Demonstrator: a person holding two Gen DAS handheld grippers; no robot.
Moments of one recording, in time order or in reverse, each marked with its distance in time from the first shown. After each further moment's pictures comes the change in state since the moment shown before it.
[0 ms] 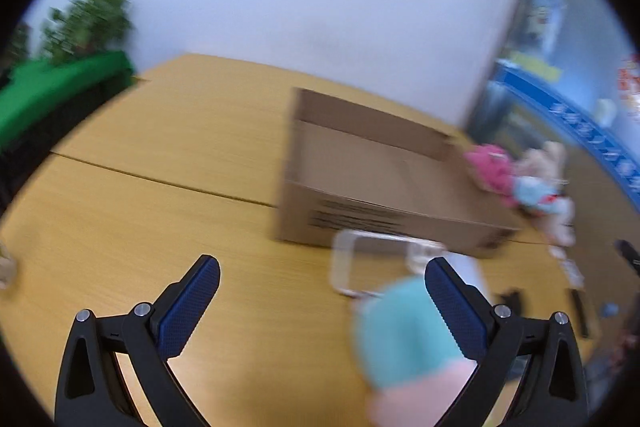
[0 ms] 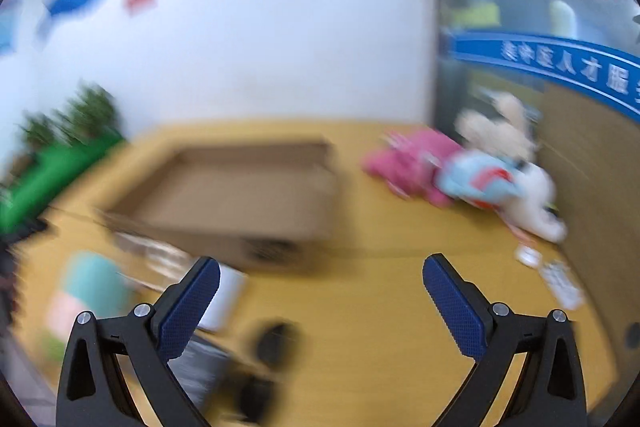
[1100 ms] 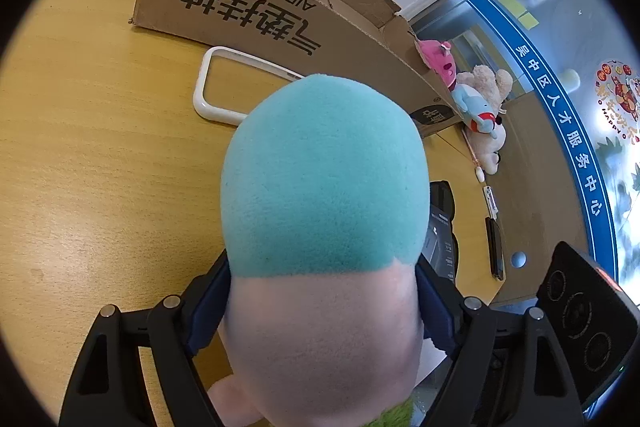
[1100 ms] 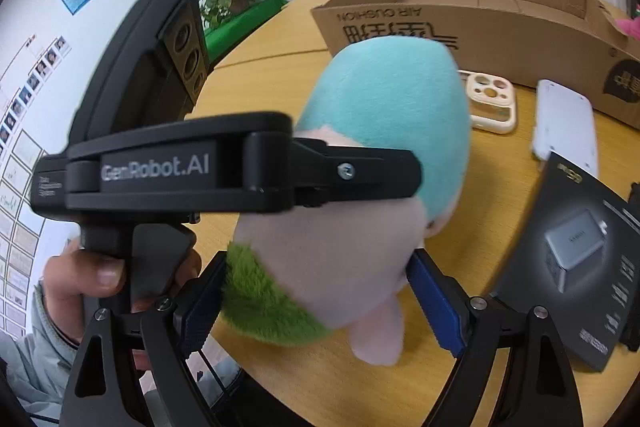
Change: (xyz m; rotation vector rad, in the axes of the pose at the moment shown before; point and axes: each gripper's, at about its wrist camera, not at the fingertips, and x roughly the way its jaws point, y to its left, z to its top) left arm 0.088 -0.015 -0.069 -0.189 0.453 -0.289; right arm 0.120 0.217 -0.136 -0.061 0.605 0.485
